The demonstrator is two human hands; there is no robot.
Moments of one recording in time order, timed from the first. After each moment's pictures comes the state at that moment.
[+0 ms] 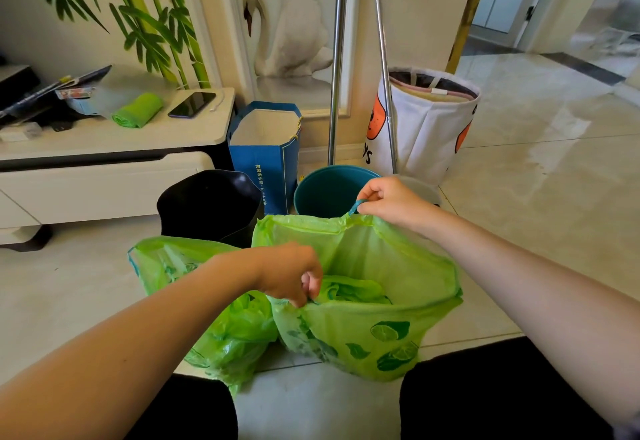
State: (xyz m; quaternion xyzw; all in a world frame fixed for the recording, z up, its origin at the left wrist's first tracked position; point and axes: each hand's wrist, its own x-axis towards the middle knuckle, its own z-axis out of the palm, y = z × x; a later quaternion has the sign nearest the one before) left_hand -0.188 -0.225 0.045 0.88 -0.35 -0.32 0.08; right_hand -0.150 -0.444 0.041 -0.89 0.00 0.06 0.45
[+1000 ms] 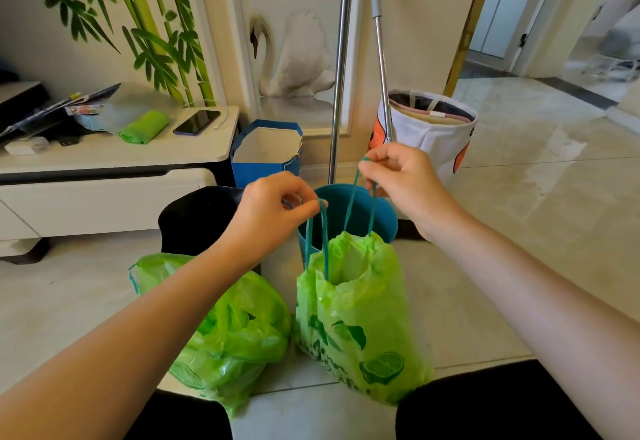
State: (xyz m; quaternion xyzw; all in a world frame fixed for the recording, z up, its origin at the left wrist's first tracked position) left_hand -0.182 -0.223 0.105 0.86 -0.20 0.11 0.45; right_hand -0.186 -0.418 0.128 -0.80 -0.01 -0.13 0.58
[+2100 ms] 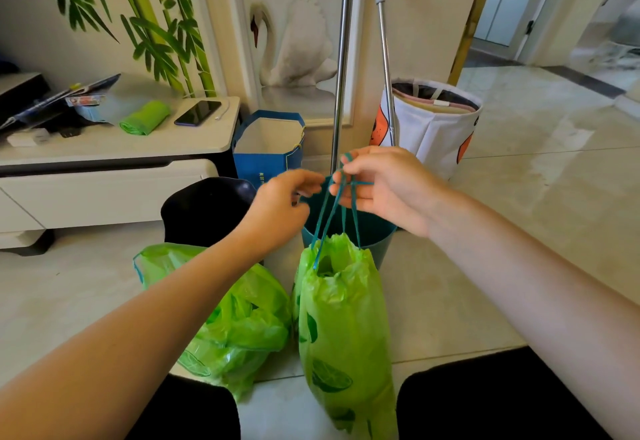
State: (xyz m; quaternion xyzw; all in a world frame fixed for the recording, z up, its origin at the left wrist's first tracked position) left_hand -0.168 -0.227 0.085 0.89 -0.19 0.04 0.41; right_hand -0.202 -0.396 0.143 -0.62 0.03 0.12 0.78
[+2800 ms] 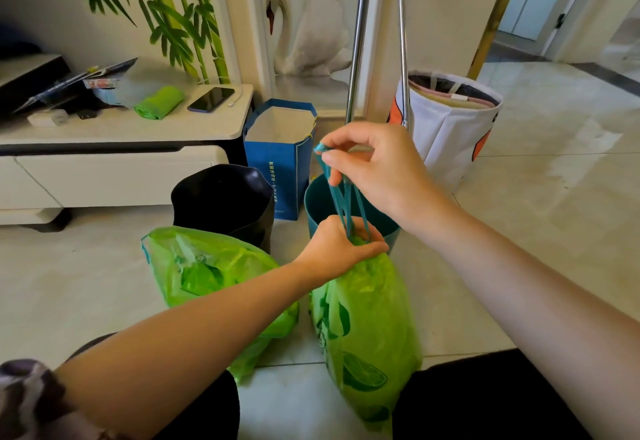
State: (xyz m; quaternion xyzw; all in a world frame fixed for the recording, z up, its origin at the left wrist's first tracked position) left_hand -0.188 -0.285 0.014 0.82 -0.20 -0.07 0.52; right_hand -0.211 -0.376 0.143 -0.84 -0.14 -0.14 0.51
